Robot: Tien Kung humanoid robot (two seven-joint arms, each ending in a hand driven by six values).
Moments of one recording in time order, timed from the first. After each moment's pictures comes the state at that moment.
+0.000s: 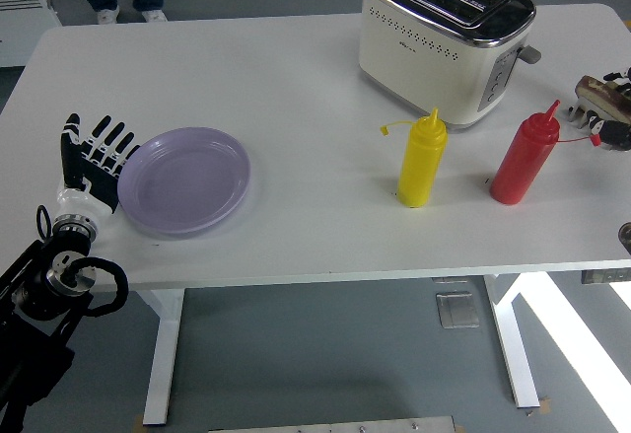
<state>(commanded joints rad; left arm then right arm) -0.43 0.20 -1.12 -0.94 0.22 0.14 -0.23 0.42 -0.41 1.20 0.99 -1.99 -0.41 -0.11</state>
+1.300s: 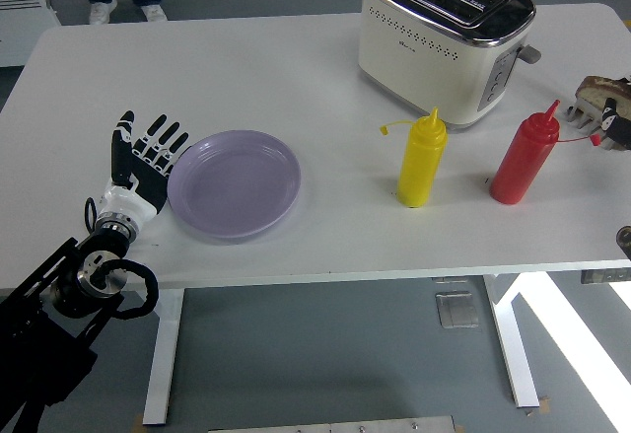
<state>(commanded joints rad) -0.45 0.19 -0.99 -1.04 0.13 0.13 -0.19 0.43 -0.41 1.18 0.96 -1.97 -0.50 -0.09</state>
